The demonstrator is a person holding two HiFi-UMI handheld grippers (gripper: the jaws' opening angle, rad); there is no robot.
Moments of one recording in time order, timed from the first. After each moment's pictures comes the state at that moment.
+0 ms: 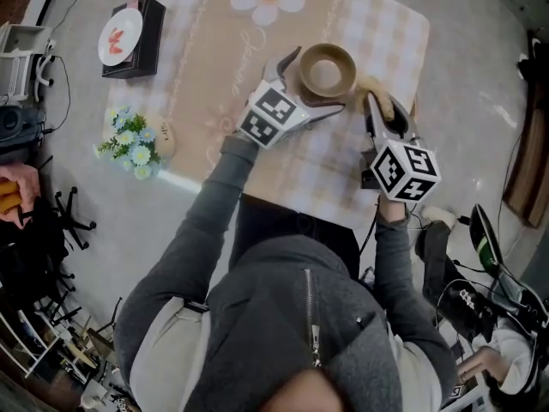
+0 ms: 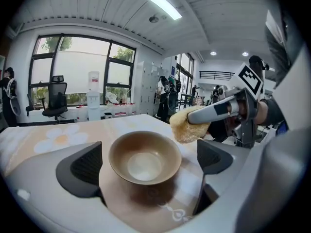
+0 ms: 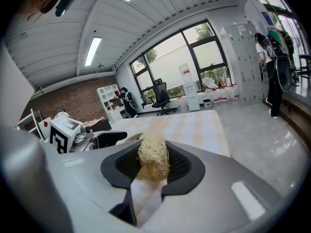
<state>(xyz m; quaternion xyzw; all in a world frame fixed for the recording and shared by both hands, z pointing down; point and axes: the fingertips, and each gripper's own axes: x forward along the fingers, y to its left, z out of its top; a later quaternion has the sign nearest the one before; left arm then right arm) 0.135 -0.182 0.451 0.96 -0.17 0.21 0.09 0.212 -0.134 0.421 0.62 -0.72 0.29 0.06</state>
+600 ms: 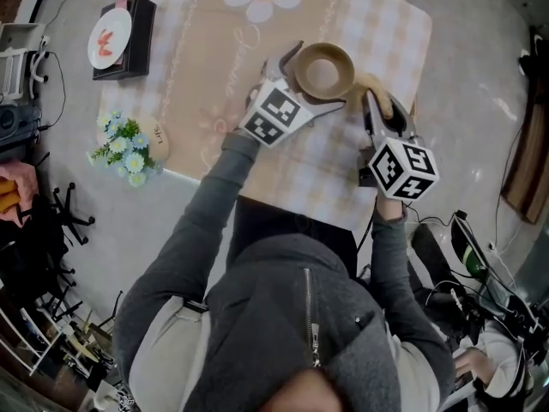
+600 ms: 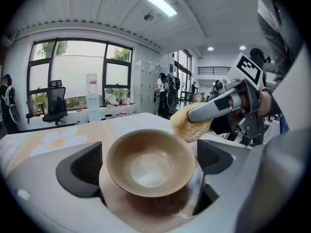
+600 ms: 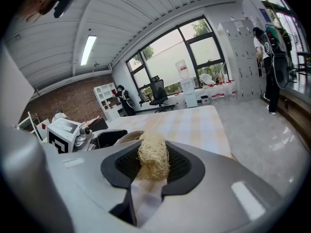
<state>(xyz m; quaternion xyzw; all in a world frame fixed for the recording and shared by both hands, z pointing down) 0.148 -0.194 0.467 0.96 -0.17 0.22 0.06 0.219 -0.144 0.436 0.63 -0.71 0.31 0.07</state>
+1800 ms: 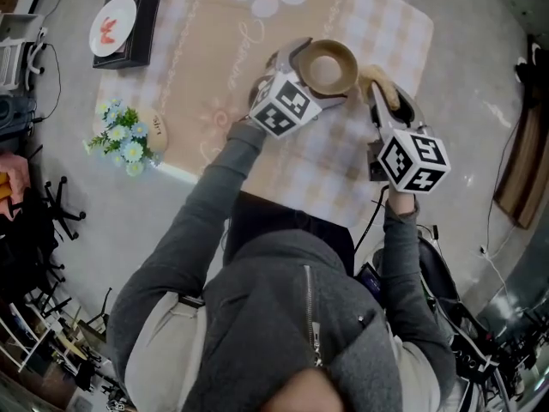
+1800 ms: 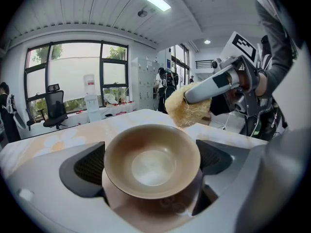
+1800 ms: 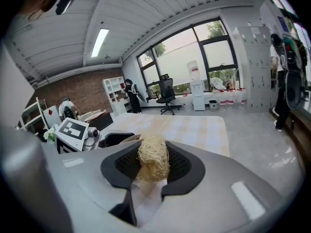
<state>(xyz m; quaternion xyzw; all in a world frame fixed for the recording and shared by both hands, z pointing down) 0.154 -0.196 0.483 0.96 -0.17 0.24 0.03 0.216 -0.156 0.416 0.60 -0.75 0.28 0.12</state>
